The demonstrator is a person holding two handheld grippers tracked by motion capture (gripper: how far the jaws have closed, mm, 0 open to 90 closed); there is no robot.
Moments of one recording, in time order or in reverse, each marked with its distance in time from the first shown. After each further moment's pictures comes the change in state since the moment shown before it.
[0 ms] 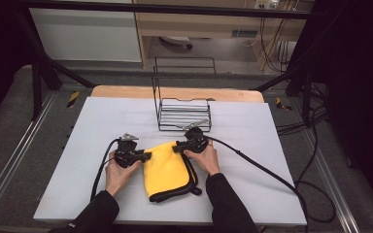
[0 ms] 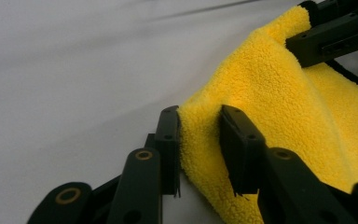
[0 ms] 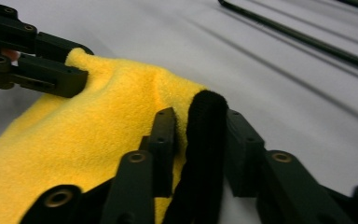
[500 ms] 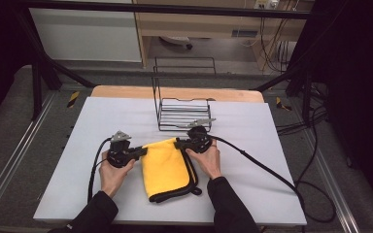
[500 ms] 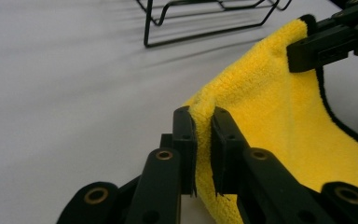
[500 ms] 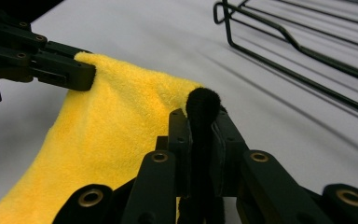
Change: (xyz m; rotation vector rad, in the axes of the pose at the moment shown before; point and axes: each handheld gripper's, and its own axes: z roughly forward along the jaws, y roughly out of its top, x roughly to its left) left arm -0.004 0.003 -0.034 -0.141 -0.040 0.036; right arm 0.025 0.007 -0.037 -0.097 -0.017 -0.017
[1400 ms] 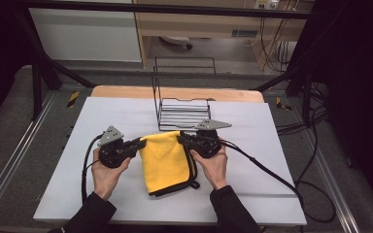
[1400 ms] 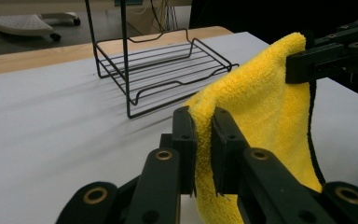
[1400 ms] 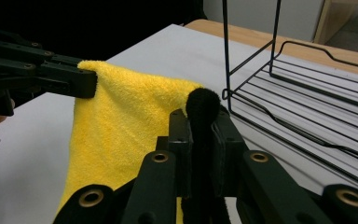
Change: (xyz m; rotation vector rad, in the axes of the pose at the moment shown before) left arm -0.032 0.024 -0.049 -0.207 -0.022 0.117; right arm 0.041 0.005 -0.060 -0.246 -0.063 -0.065
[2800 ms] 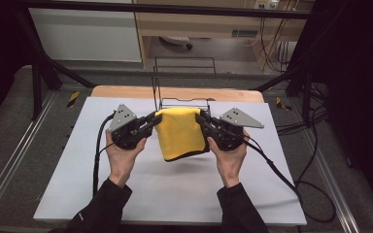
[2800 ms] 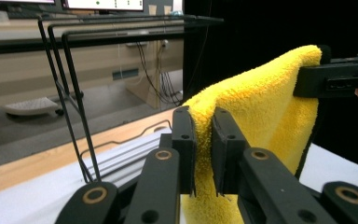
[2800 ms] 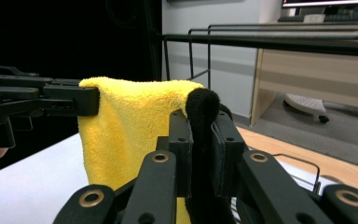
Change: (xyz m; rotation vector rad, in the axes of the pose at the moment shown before) left arm -0.038 0.071 0.011 -0.247 -0.008 0.113; right arm 0.007 0.039 -0.070 -0.302 -0.183 -0.071
